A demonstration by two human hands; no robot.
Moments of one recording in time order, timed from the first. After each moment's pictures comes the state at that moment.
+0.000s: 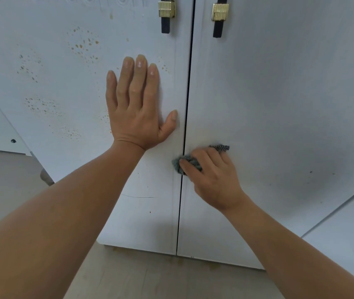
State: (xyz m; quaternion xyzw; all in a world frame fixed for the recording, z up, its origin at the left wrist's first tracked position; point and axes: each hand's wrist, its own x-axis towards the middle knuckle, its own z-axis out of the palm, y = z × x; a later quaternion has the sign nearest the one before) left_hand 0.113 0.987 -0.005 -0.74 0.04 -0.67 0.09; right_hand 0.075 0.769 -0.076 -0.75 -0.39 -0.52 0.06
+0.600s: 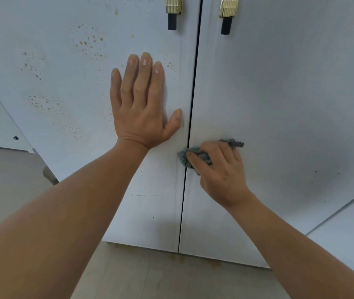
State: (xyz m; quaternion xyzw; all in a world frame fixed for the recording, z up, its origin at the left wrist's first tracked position) left_hand 0.111 0.986 -0.004 -0.74 0.04 -0.67 0.08; right_hand 0.076 0.769 -0.069 -0.74 -0.36 -0.56 0.11
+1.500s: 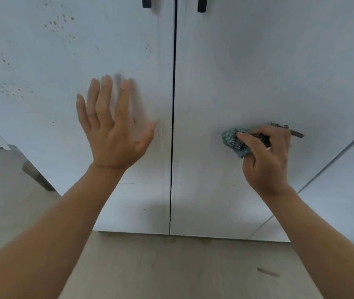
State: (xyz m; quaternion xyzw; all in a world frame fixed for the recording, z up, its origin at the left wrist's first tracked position) left_hand 0.060 0.994 -0.056 -0.78 0.01 -0.63 0.01; right_hand 0.049 0.667 -0.064 -0.80 -0.22 -0.54 0.17
